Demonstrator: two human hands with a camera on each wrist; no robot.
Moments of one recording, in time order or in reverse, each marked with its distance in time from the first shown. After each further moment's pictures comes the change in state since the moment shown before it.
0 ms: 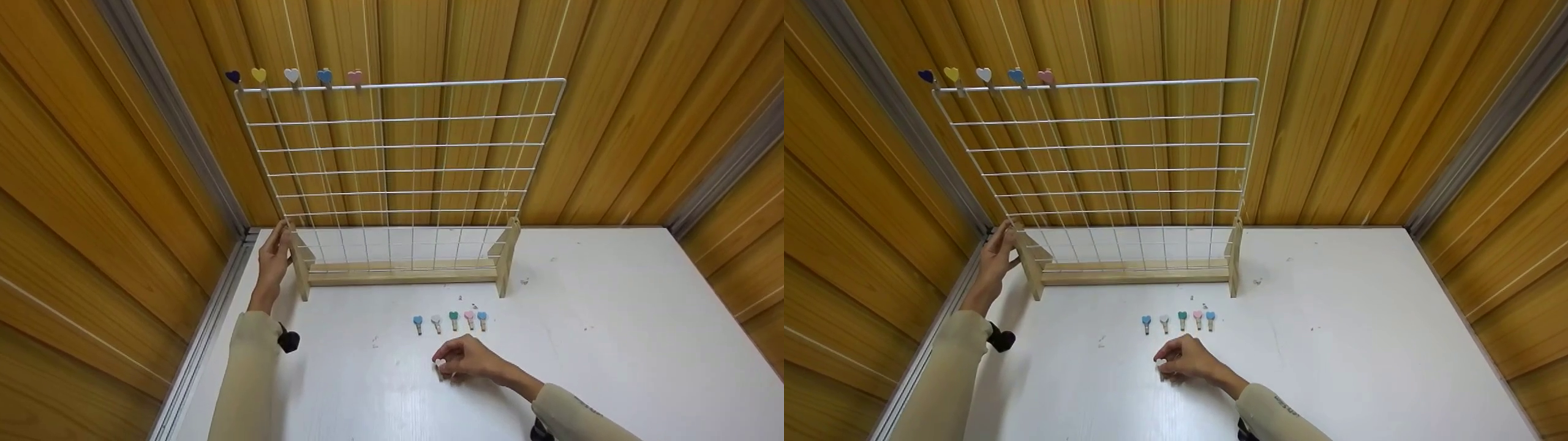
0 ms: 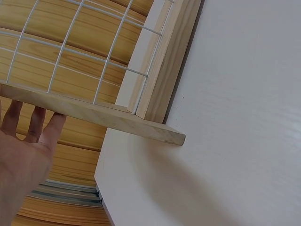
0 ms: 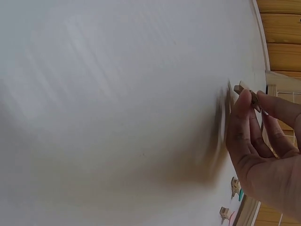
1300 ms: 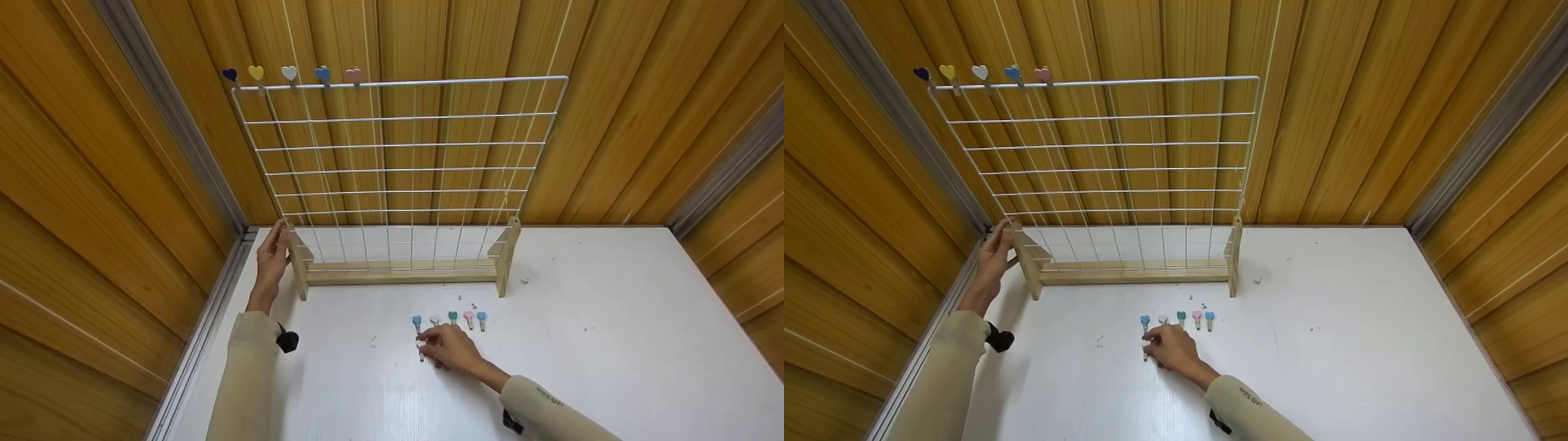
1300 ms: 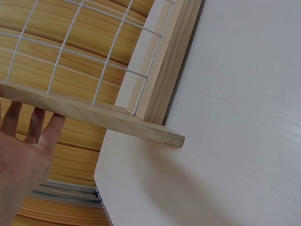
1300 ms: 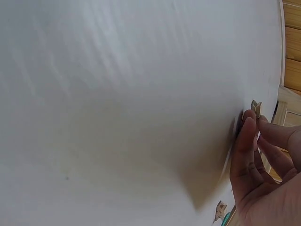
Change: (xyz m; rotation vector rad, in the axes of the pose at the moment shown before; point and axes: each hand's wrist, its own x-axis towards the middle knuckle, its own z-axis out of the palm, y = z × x) left_hand -0.007 0.006 0.003 0.008 -0.005 0.022; right_hand 0.037 -0.003 0.026 -0.350 0.263 -0.109
